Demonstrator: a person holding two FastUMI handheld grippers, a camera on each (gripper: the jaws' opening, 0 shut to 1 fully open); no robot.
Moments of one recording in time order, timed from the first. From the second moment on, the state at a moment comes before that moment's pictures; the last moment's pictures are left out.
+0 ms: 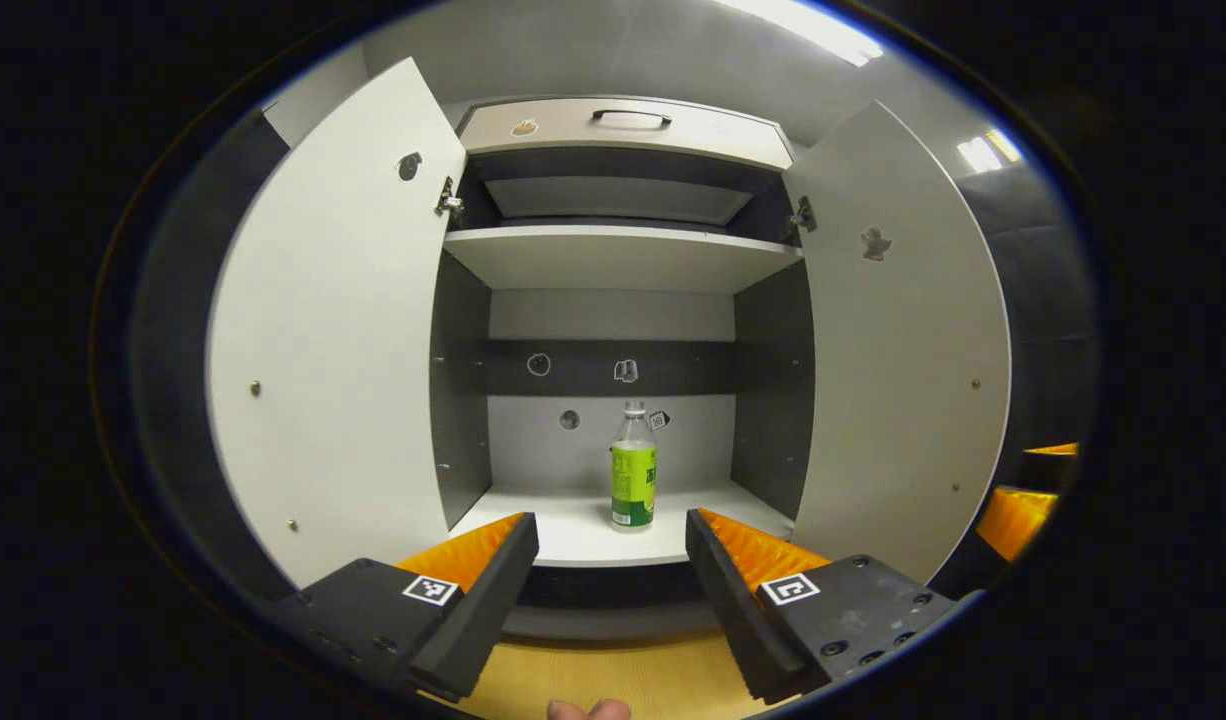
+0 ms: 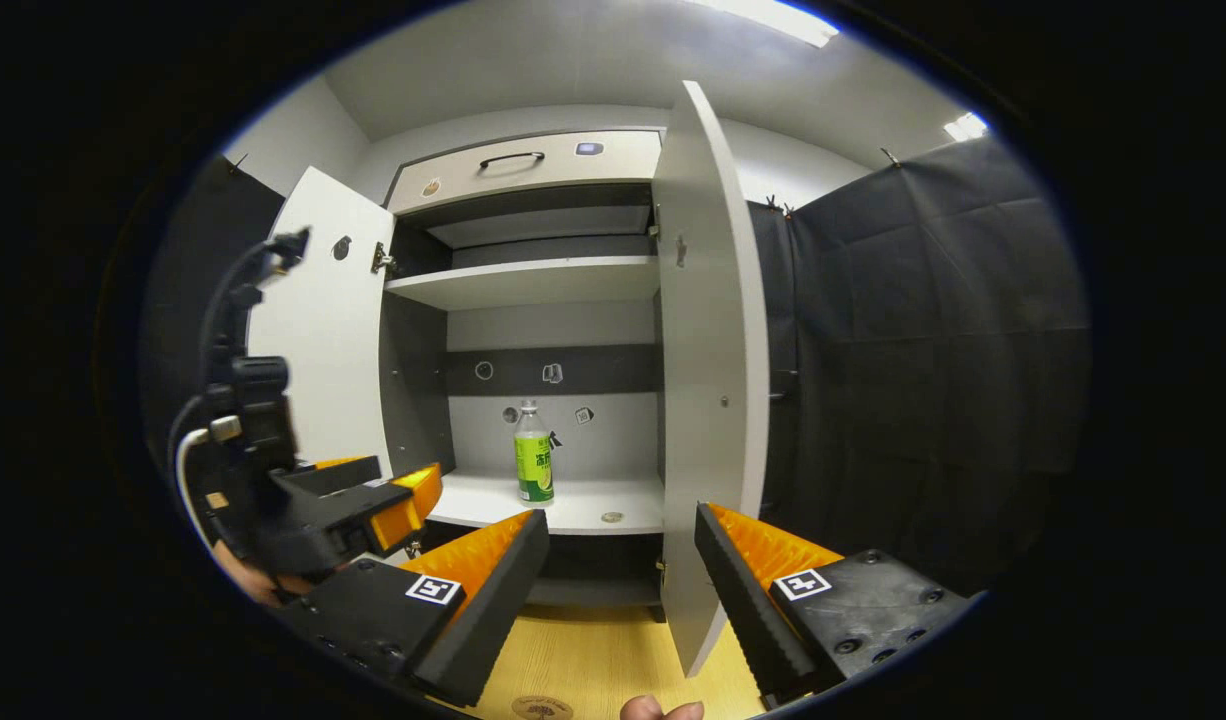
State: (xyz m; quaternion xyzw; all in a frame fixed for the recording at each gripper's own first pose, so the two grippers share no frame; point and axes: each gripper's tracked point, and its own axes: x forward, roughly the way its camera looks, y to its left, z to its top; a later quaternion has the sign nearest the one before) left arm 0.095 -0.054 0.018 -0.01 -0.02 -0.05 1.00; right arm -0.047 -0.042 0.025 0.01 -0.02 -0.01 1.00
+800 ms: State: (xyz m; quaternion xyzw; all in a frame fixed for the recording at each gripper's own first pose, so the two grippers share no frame) left arm 0.334 -0.094 -0.010 -0.03 0.01 -0.03 1.00; right arm -0.058 -0.133 0.023 0.01 -0.01 -0.09 1.00
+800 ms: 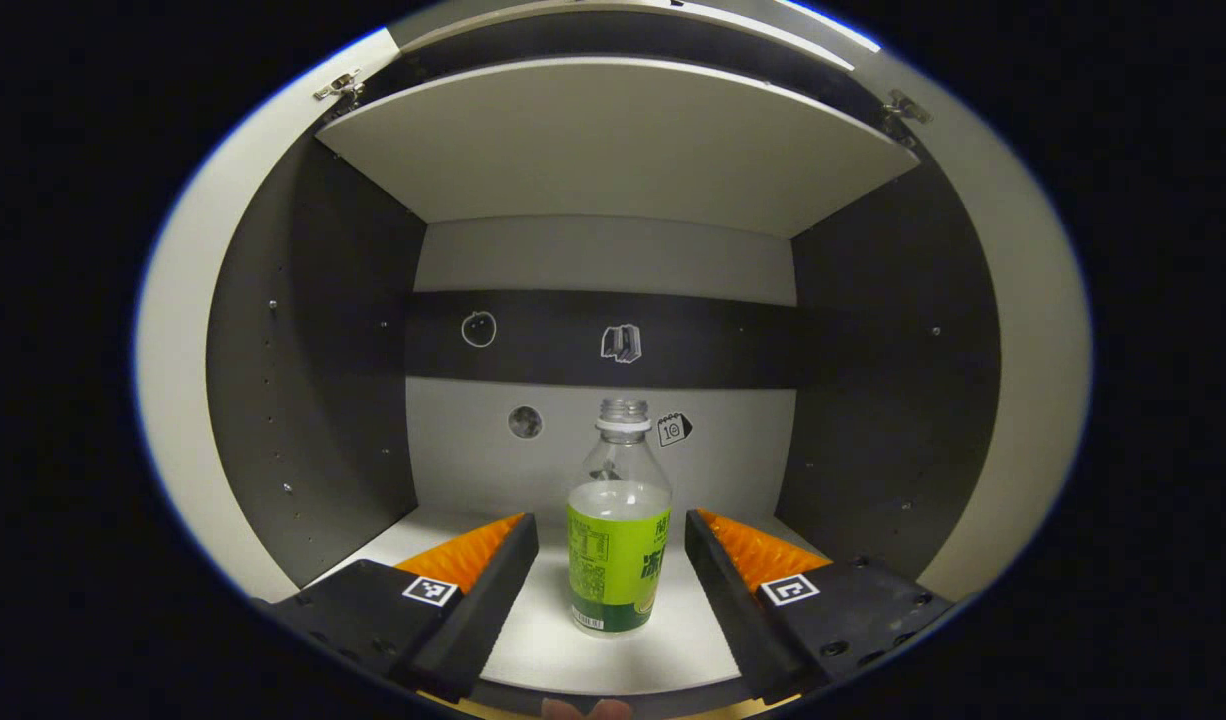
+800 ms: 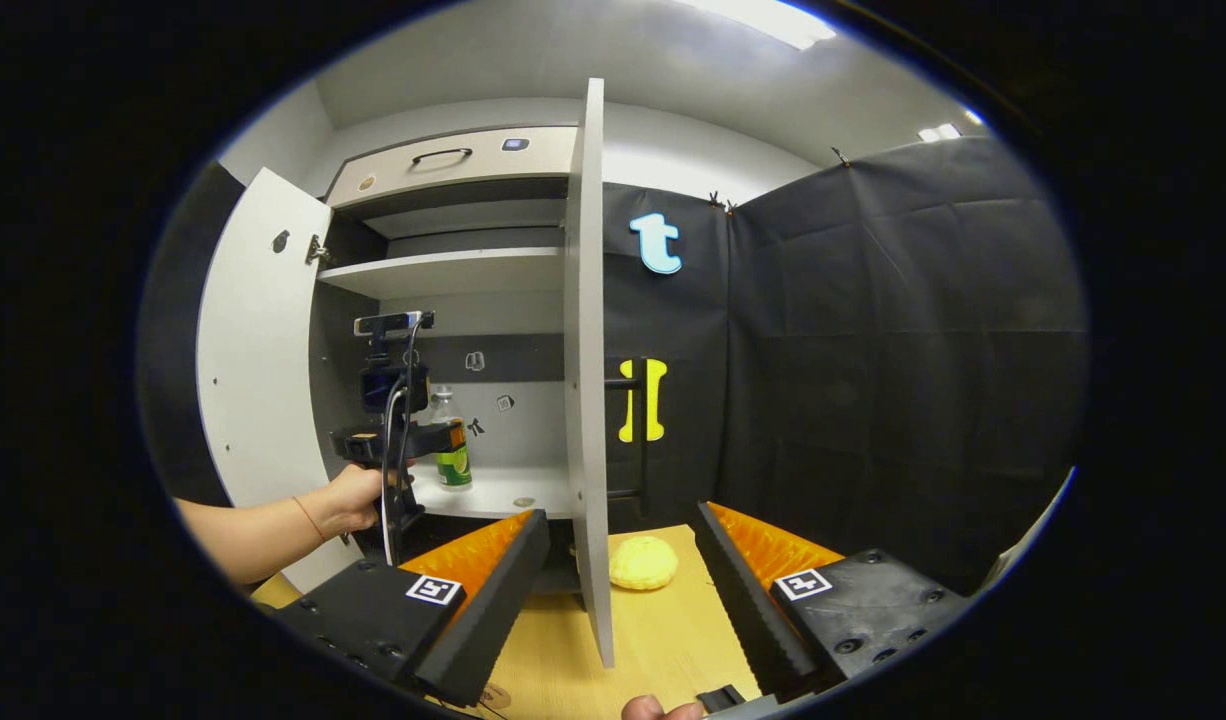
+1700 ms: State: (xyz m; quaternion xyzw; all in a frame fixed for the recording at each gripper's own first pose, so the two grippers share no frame) left arm 0.261 -0.095 0.018 -0.03 -0.02 -0.08 1.00; right arm -0.050 -0.156 0.023 0.03 -0.01 -0.11 0.99
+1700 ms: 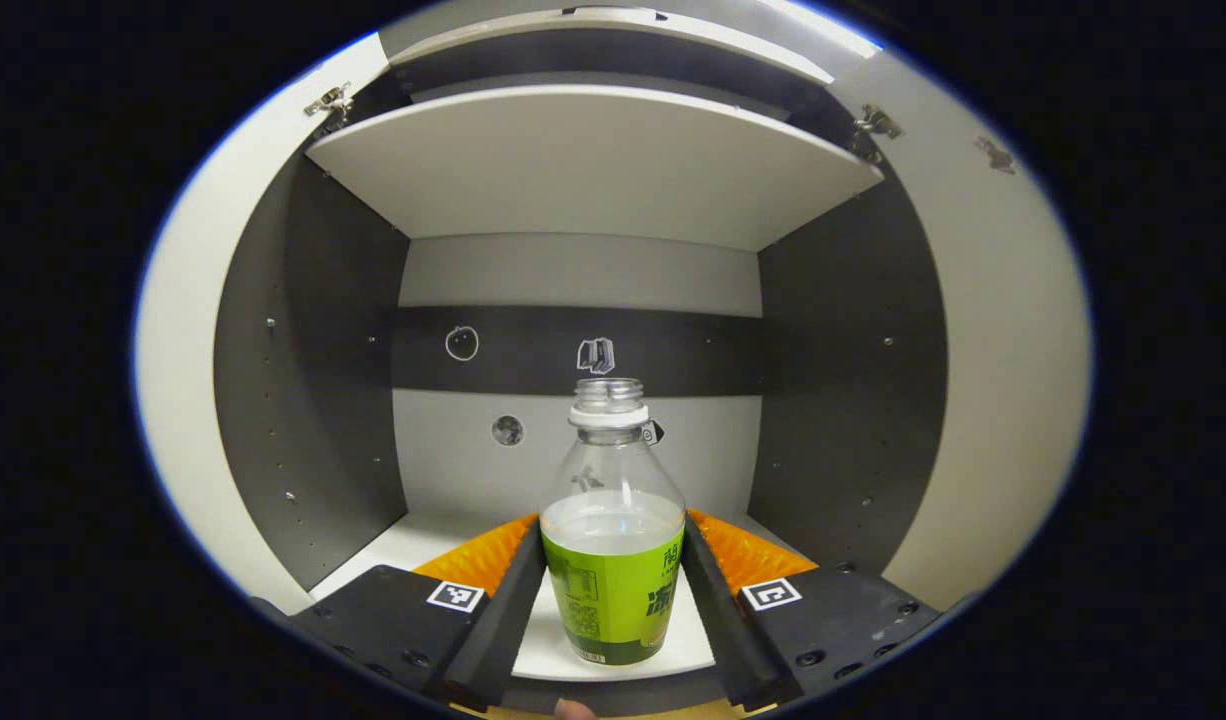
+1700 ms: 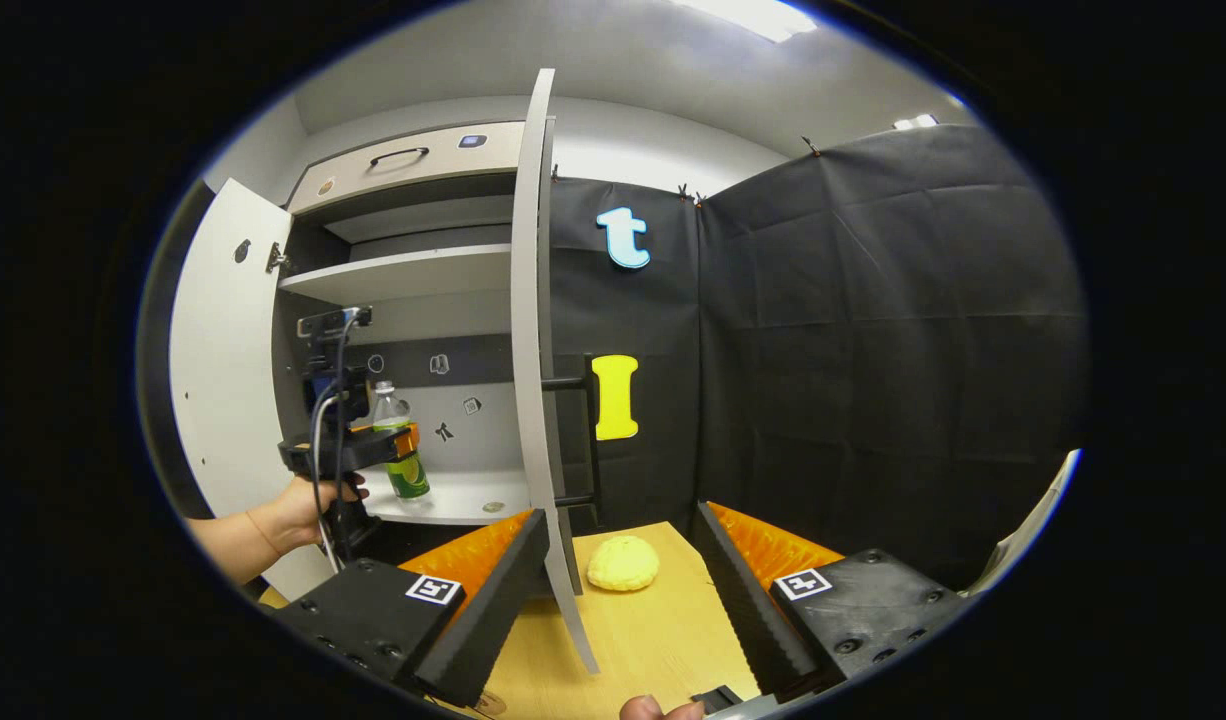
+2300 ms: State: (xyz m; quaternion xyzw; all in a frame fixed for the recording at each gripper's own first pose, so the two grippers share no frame) left arm 0.088 -0.081 -0.009 -0.01 -0.06 -0.11 0.99; right arm -0.049 -0.142 0.029 0.02 -0.02 -0.08 1.00
